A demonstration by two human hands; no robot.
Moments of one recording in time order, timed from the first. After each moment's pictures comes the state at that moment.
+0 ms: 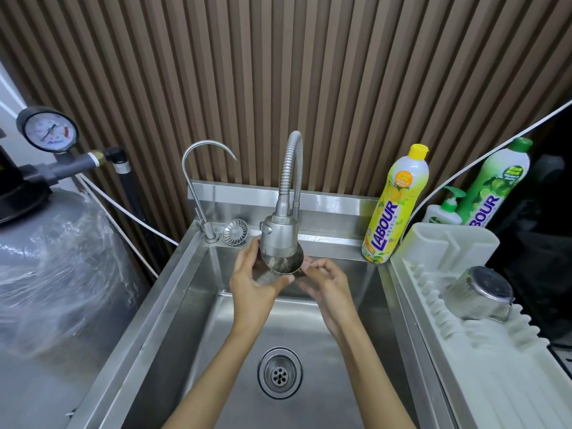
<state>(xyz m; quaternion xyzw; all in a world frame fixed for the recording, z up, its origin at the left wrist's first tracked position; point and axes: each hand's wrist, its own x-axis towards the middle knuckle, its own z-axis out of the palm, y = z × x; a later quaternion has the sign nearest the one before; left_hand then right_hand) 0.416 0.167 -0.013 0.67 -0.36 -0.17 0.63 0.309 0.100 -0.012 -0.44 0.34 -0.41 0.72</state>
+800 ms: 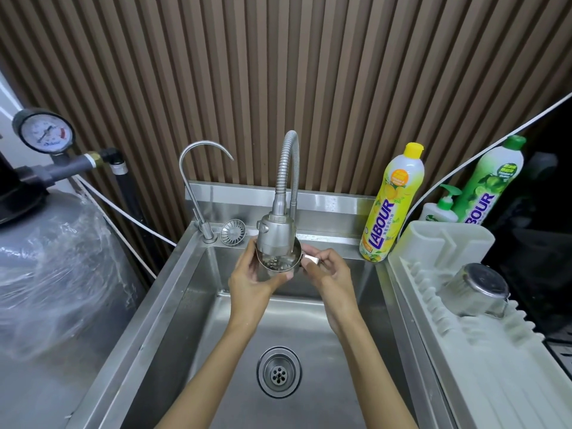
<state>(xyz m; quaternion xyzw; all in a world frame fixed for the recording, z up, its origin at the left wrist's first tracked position) 0.417 0.168 -0.011 0.61 -0.34 -0.26 0.67 0.304 0.104 0.003 -0.53 0.36 -0.43 0.64</state>
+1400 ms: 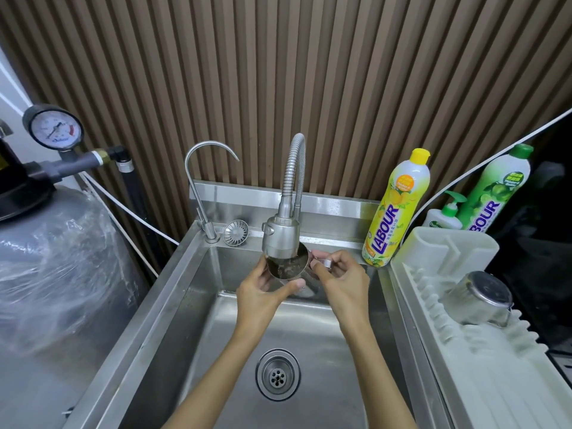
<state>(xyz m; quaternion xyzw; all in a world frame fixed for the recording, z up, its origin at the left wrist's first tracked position) 0.411 0.171 -0.022 0.62 -0.33 -0.31 0.64 0.297 0.106 0.012 -0.62 0.45 -0.45 0.46</state>
